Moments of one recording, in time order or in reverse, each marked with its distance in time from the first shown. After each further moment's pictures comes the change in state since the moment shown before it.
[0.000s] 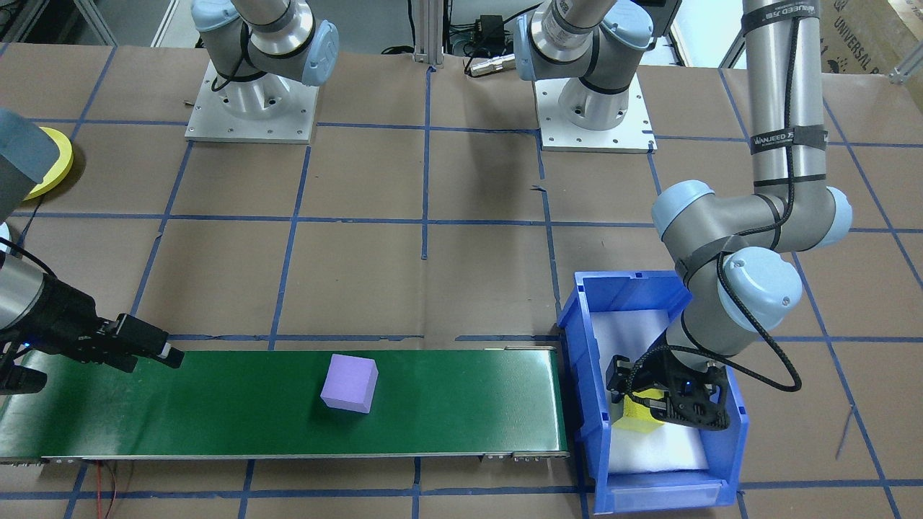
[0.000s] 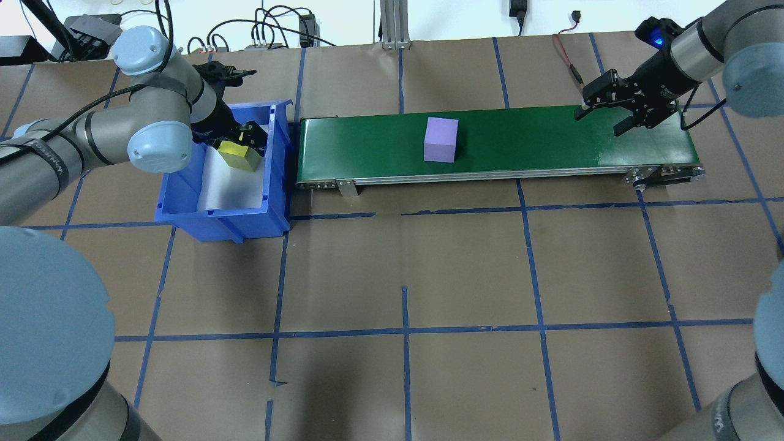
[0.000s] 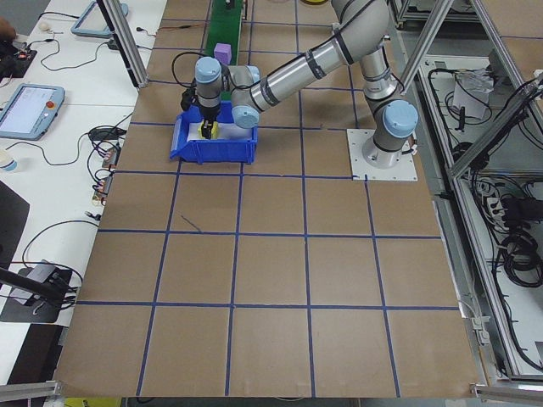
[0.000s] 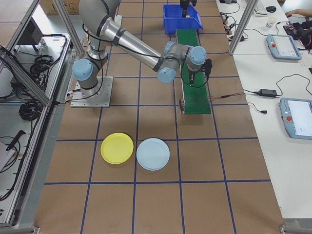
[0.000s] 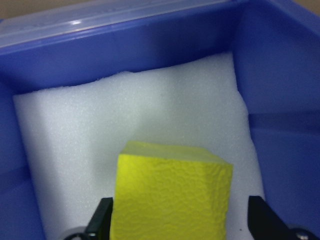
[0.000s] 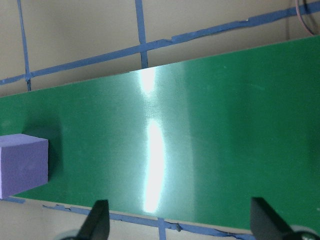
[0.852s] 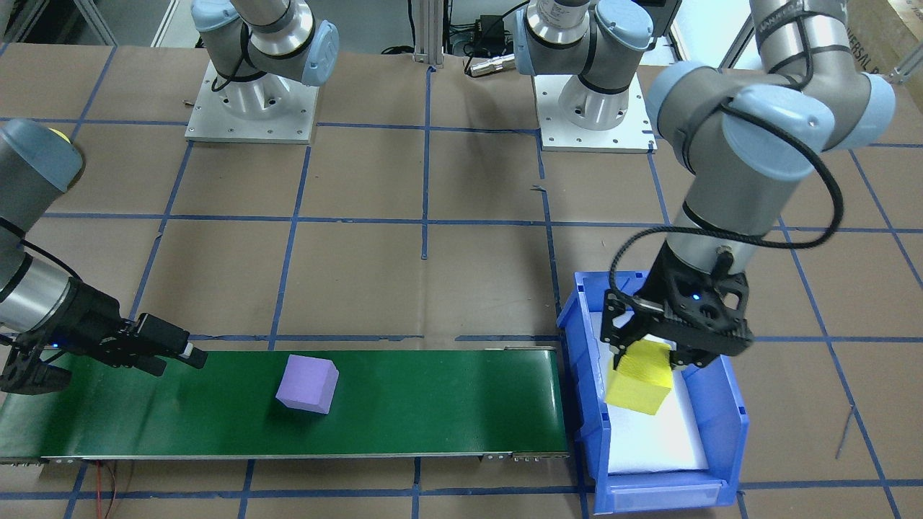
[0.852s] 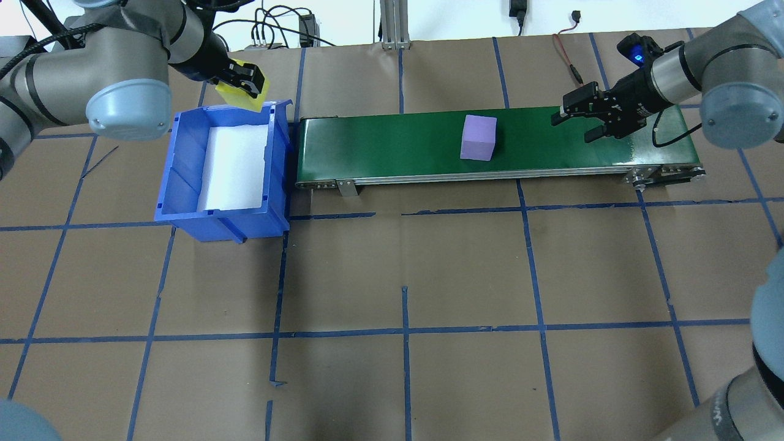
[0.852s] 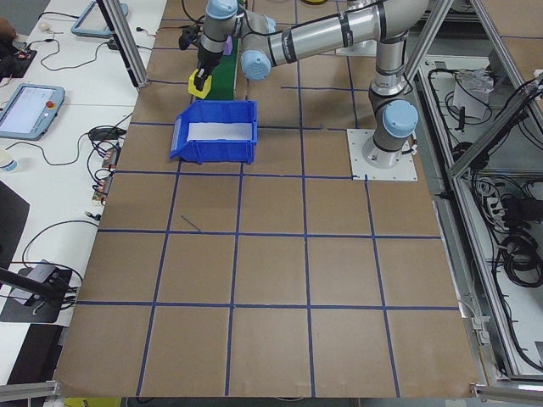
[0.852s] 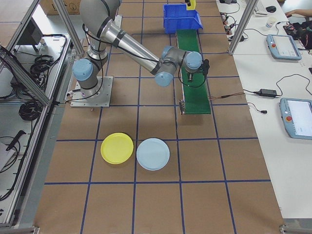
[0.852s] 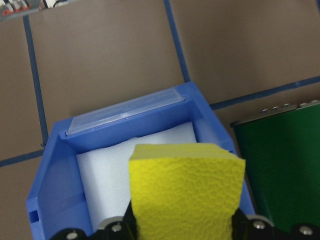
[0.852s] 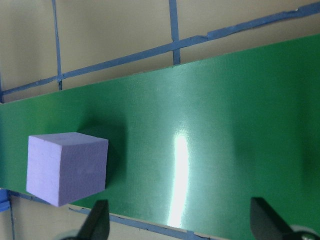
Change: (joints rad) left arm -0.143 0.240 0.052 -0.064 0.003 0.000; right arm 0.000 0.003 0.057 -0.060 0.105 -0.003
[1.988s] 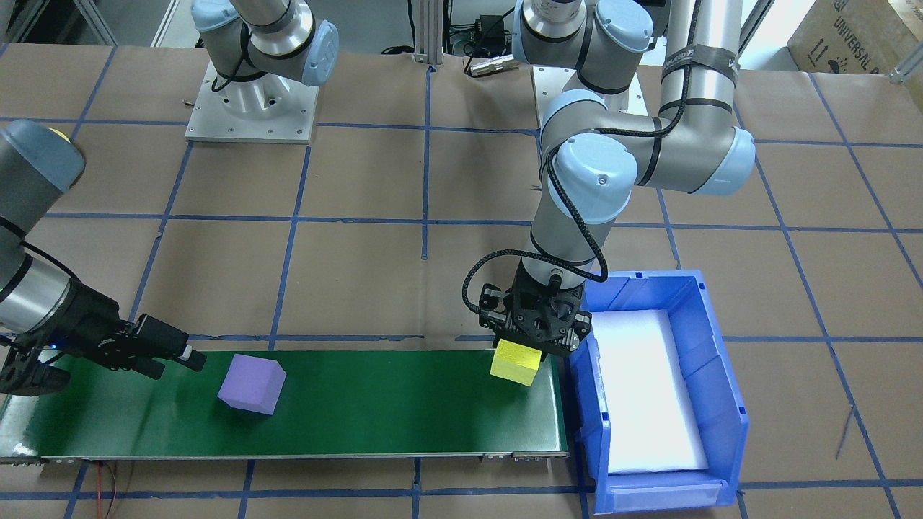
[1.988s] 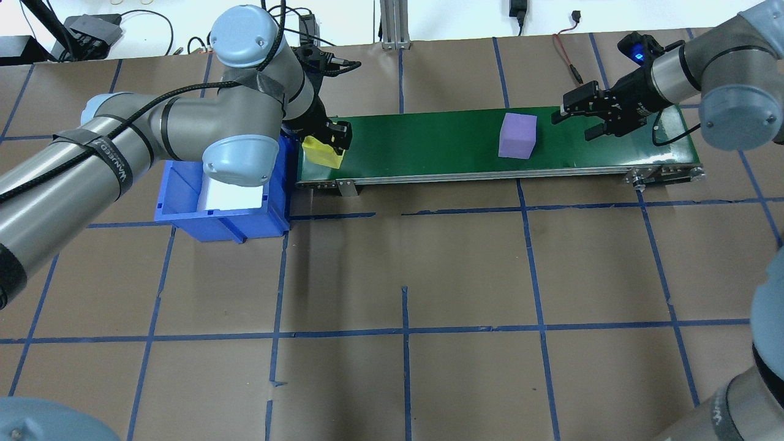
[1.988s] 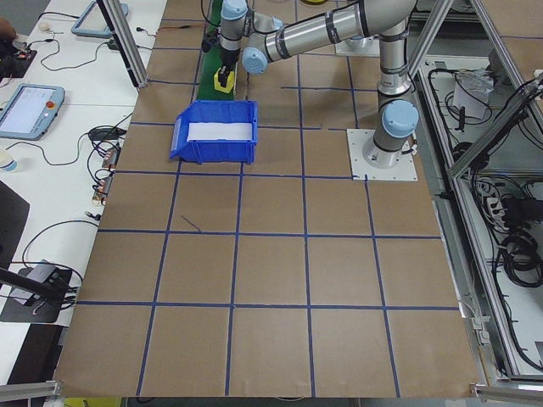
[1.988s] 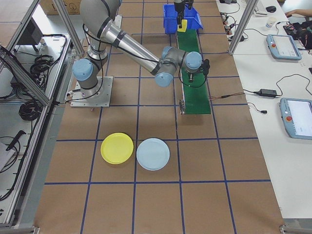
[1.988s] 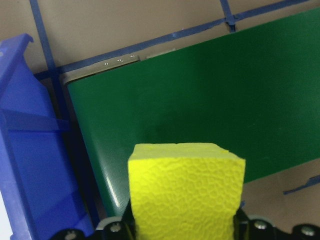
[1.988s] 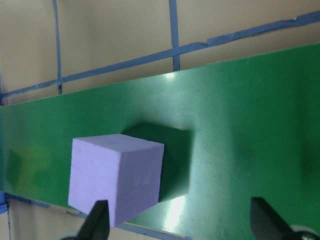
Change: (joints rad) left arm -0.157 -0.093 -0.073 0.024 0.035 -0.193; right arm 0.000 0.003 0.003 -0.018 0.001 0.000
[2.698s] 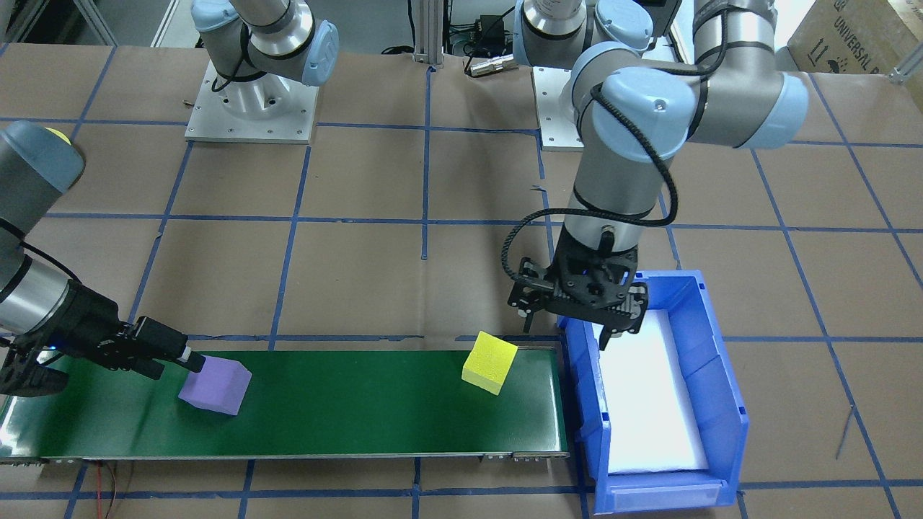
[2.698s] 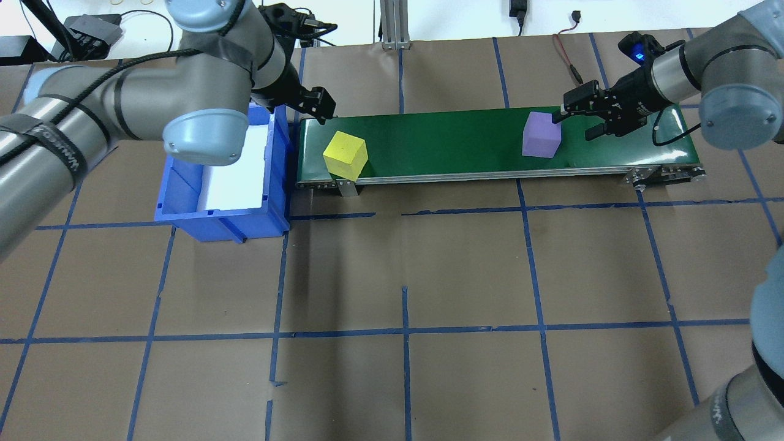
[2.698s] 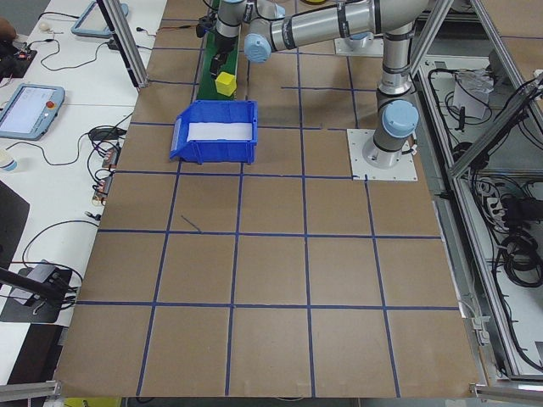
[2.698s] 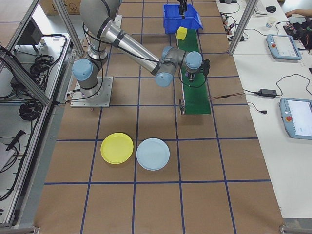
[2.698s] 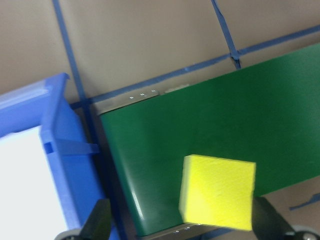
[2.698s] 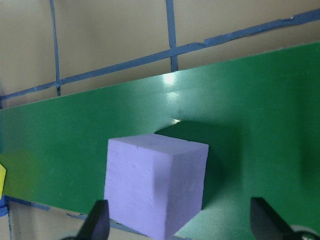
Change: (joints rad) left arm 0.060 0.112 0.050 -0.093 0.055 0.035; right arm 0.000 0.003 -0.003 0.001 -0.002 0.015
